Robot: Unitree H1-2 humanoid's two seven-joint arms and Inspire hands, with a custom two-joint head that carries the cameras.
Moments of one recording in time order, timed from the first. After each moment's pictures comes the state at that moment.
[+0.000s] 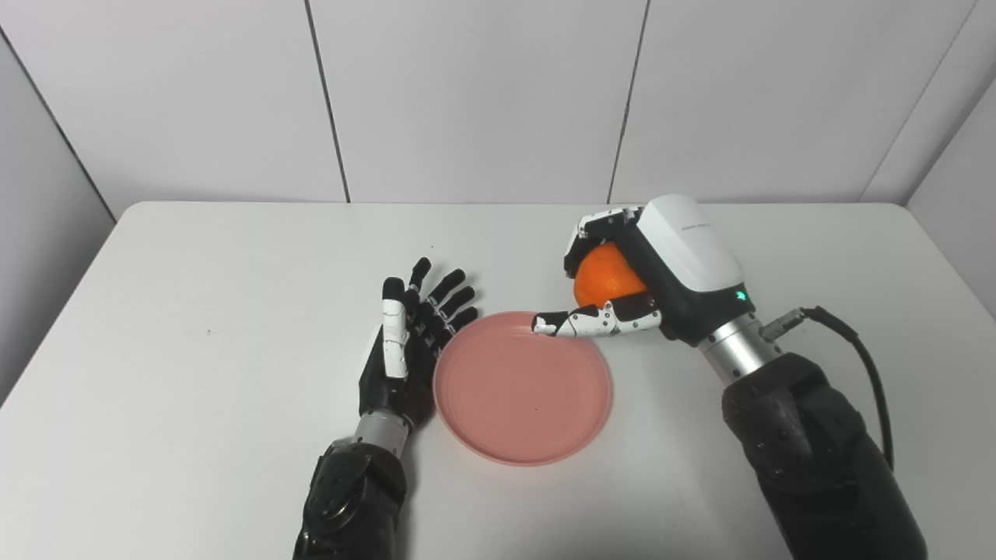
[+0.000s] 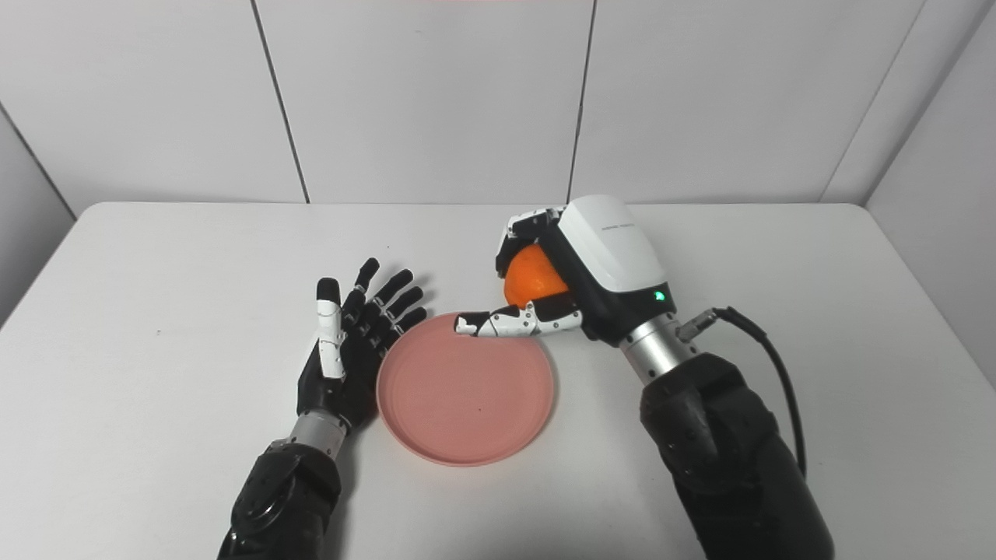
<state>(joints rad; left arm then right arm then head) -0.19 -0.16 0.01 0.09 -0.31 0.17 -0.12 -0.36 -0.28 0.28 -0.39 -0.77 0.10 0.27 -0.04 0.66</state>
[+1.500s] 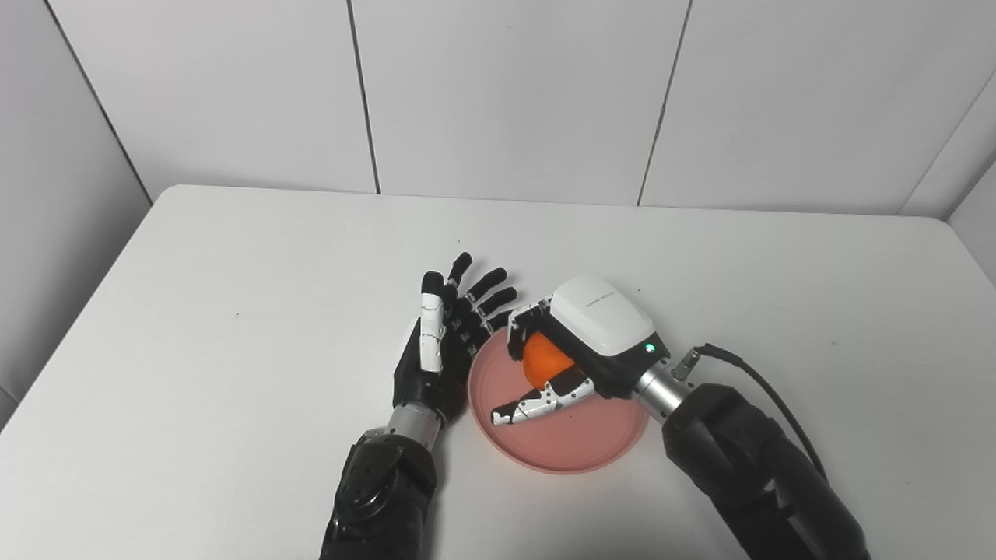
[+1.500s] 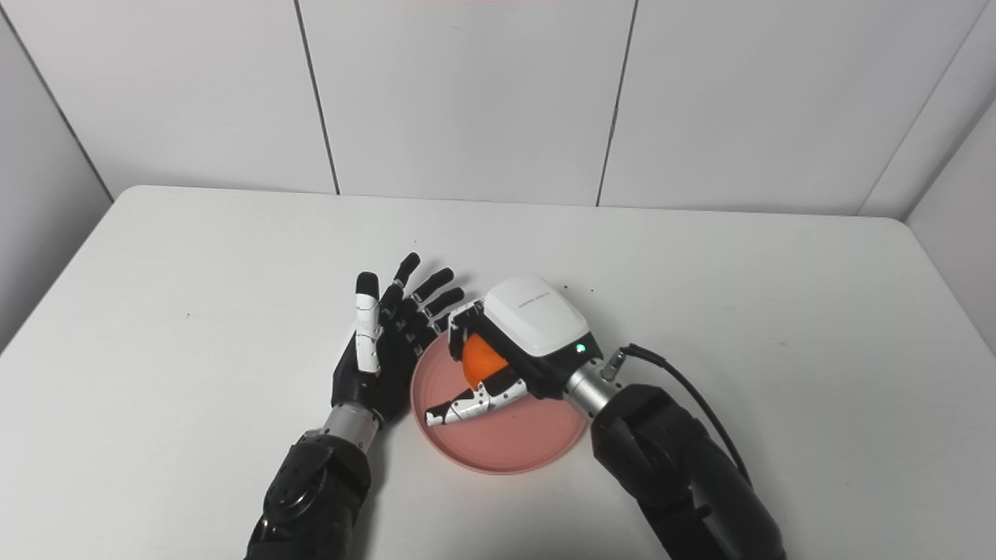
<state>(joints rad) -0.19 -0.18 -0.01 0.10 -0.31 0.16 -0.12 -0.43 -0.27 0.47 -0.06 -0.84 -0.12 0.26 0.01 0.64</state>
